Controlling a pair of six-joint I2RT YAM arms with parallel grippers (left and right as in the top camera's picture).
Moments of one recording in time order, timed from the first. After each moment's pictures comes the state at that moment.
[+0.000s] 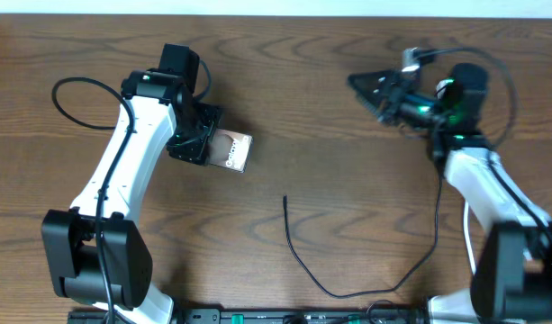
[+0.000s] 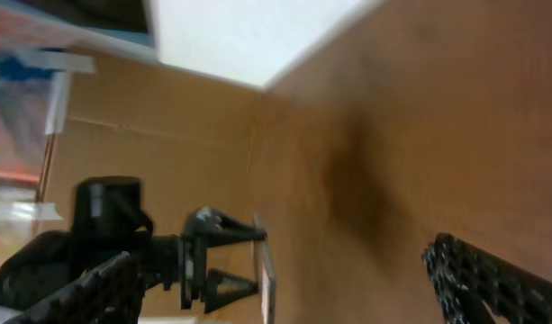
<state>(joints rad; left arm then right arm) -0.15 1.75 1.48 -1.14 0.17 -1.43 0.00 1.67 0.97 0.35 -1.04 0.95</state>
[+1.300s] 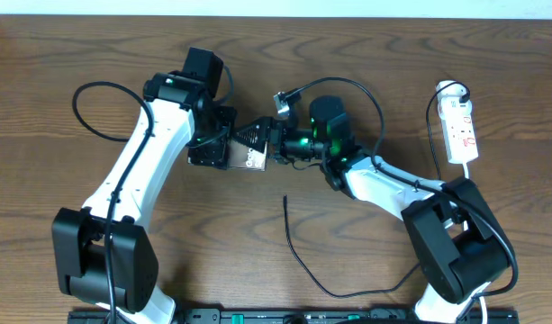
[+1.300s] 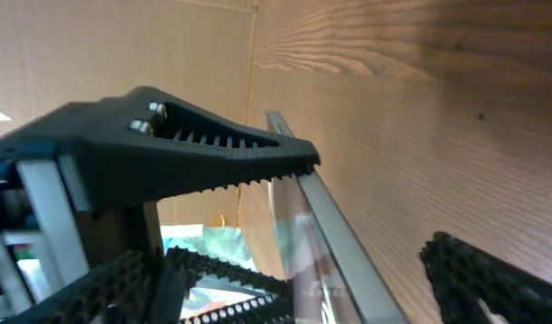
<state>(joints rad) -0.25 1.75 1.48 -1.13 0.18 -1.67 0.55 1.87 0.98 0.53 -0.81 1.10</state>
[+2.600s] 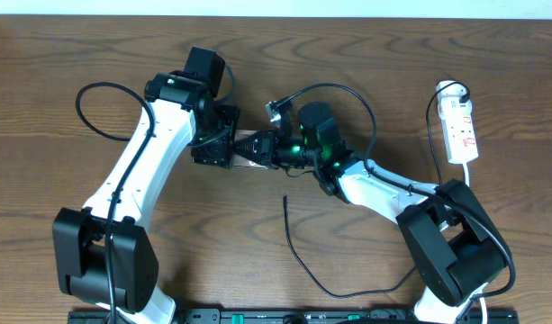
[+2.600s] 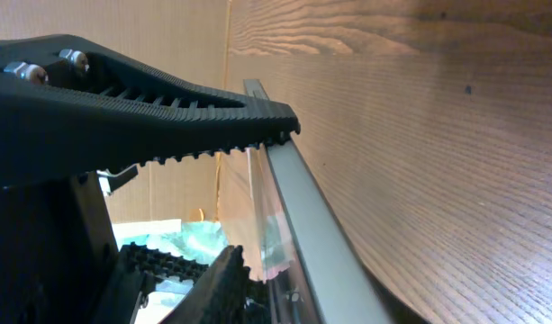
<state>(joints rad) -0.26 1.75 1.48 -1.11 0.21 -1.67 0.60 1.87 0.98 0.46 -0.75 1.05</state>
